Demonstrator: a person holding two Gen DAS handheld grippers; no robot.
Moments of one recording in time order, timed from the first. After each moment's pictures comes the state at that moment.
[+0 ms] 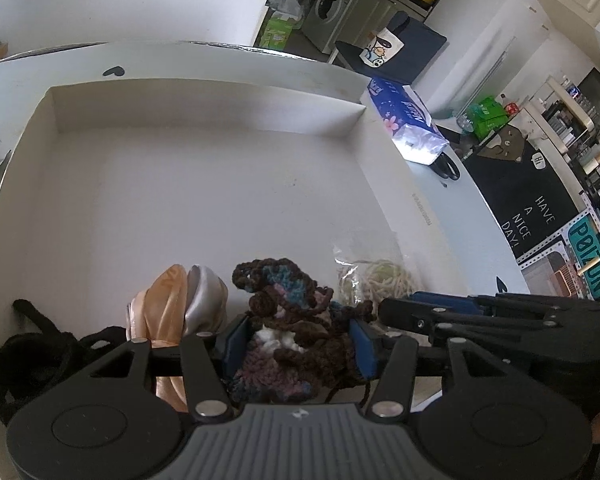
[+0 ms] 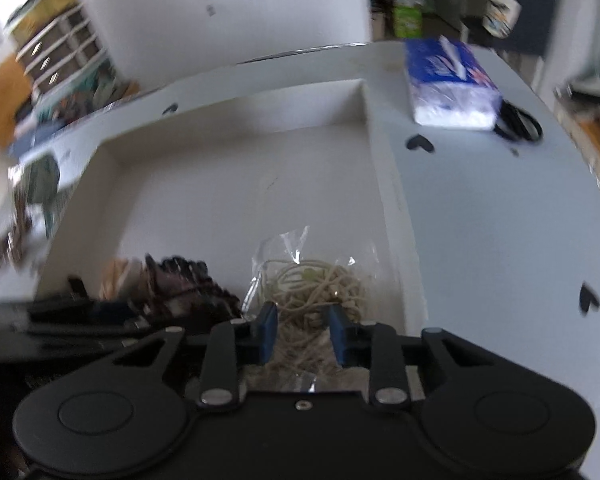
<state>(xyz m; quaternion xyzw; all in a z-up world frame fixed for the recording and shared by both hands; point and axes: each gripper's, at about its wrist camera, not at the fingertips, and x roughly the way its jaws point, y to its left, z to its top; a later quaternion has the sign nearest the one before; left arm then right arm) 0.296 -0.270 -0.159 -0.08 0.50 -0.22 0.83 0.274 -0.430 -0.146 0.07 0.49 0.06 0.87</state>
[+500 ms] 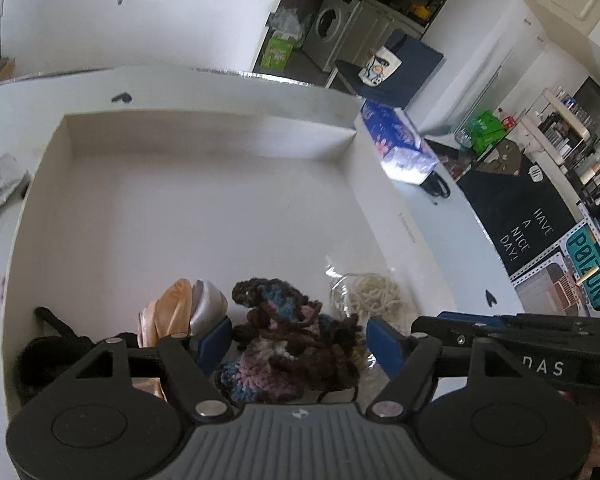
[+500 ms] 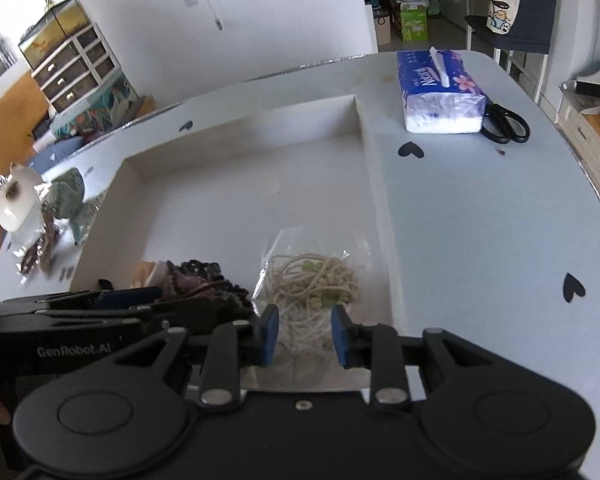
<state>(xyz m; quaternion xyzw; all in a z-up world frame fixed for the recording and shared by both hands) 0.282 -0.264 -0.134 -0.08 0.47 -0.21 0.85 0.251 -0.455 -0.121 0.12 0.48 0.07 0.87</state>
